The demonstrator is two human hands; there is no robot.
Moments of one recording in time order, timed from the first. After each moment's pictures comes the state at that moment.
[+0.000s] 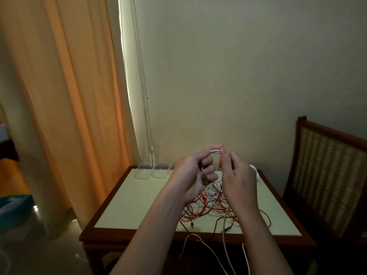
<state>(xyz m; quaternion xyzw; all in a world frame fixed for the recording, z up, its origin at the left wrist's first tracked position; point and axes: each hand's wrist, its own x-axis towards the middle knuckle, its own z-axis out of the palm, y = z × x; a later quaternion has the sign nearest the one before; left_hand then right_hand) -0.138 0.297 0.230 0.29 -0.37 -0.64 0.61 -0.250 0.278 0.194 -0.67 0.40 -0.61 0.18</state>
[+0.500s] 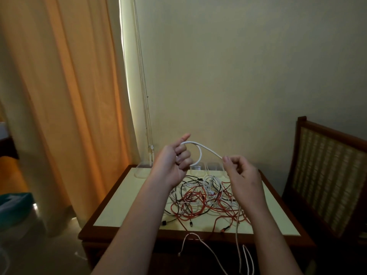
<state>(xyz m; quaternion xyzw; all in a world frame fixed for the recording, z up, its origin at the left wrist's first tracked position) -0.097 0.280 0.237 0.25 -0.21 -0.63 0.70 -0.274 0.261 0.183 -0.65 0.42 -0.57 0.29</state>
